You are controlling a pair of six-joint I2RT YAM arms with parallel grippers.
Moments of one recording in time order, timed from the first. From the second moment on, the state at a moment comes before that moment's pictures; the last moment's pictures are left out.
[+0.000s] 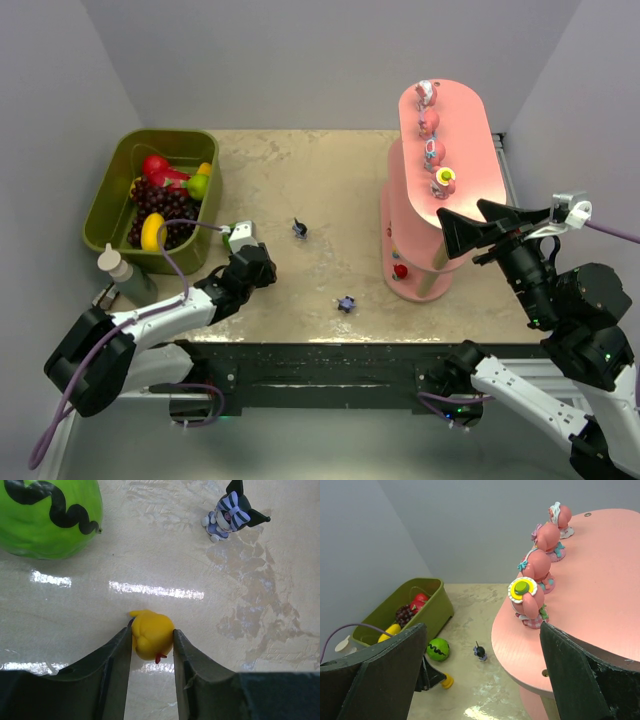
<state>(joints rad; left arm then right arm) -0.67 1.16 0.43 0.05 -0.42 -0.71 0.71 0.54 1.19 -0.47 0.34 0.29</state>
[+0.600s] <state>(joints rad) -0.68 1.22 0.50 0.09 -0.35 -0.71 0.71 0.52 1.19 -0.47 0.34 0.29</state>
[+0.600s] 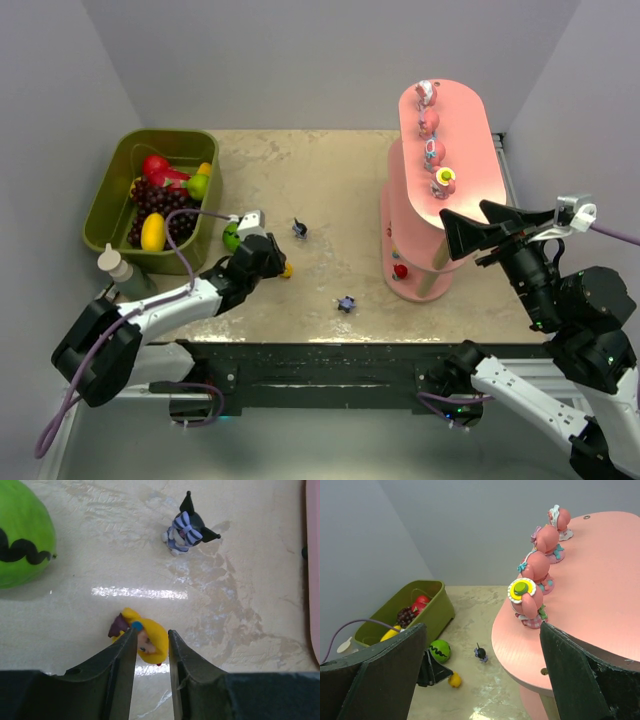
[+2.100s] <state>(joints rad) -0.86 1.48 0.62 0.01 -0.44 -0.59 0.71 0.48 1.19 -0.48 0.35 0.26</state>
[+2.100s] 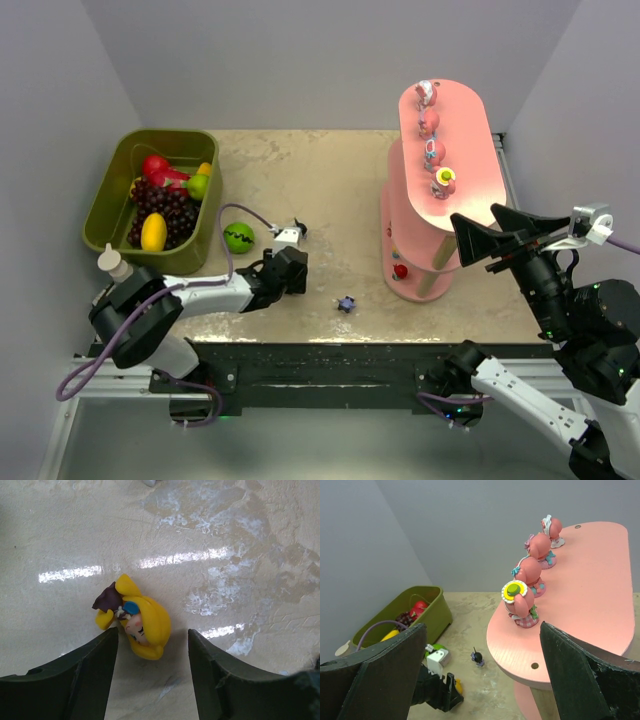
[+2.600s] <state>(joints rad) -0.86 1.53 0.64 0.03 -0.48 -0.61 0.71 0.48 1.19 -0.48 0.35 0.25</state>
